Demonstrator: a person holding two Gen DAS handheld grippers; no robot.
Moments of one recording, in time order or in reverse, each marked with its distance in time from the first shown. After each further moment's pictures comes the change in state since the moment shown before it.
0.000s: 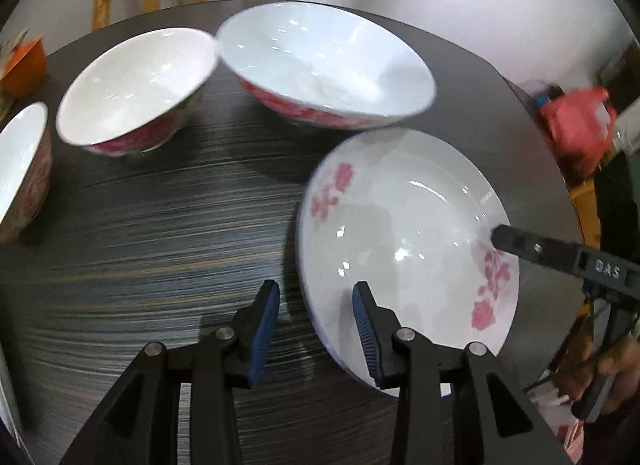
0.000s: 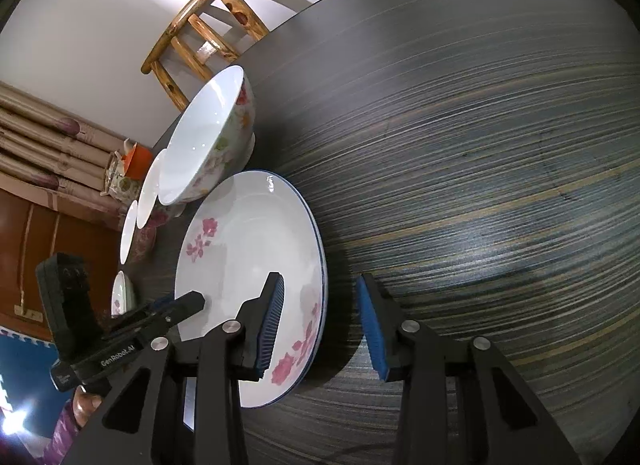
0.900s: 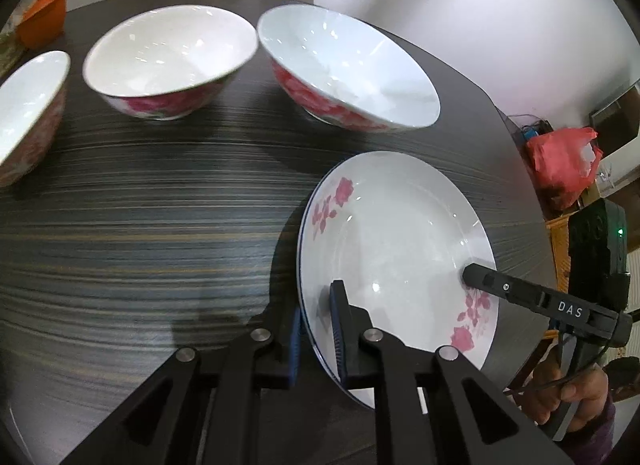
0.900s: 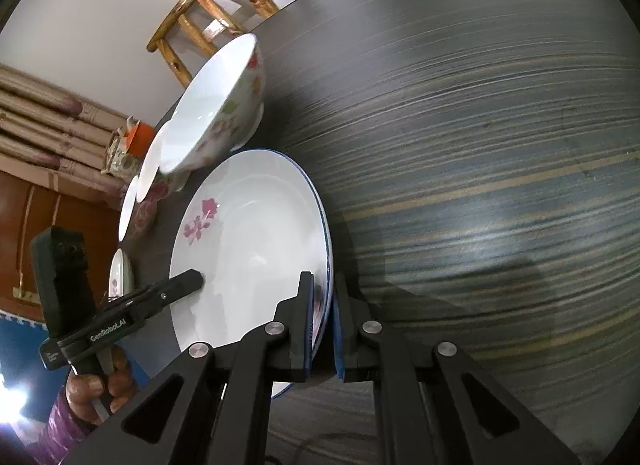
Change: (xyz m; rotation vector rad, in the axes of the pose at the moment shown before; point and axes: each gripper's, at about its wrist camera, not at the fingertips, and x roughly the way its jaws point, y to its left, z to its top) left arm -0.021 0.042 -0.021 -0.126 -0.037 -0.105; right arm 0.007 0.006 -0.016 -0.027 0.052 0.022
